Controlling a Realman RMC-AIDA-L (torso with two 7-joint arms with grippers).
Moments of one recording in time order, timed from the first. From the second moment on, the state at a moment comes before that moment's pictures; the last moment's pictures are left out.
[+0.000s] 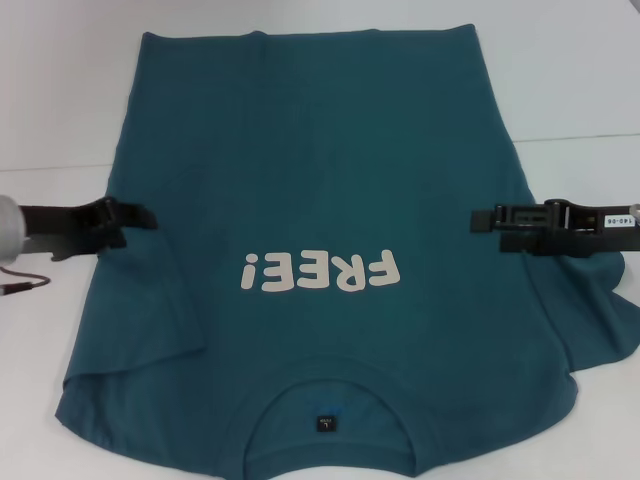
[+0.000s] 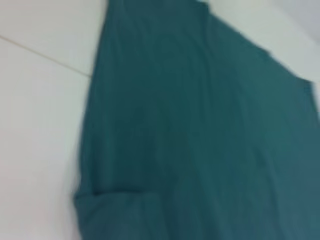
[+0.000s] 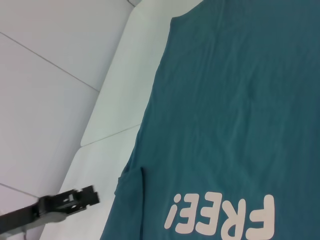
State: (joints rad) left arm -0.77 -2.06 0.55 0.71 2.48 1.09 -2.57; right arm 0.63 1.92 -0.61 -0.61 -2.12 -1.45 2.31
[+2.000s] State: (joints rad) left arm -0.41 -2.15 0.58 0.80 2.02 1.67 -2.12; right arm 0.55 1.82 -0.55 -0.74 -2.39 -1.37 2.49
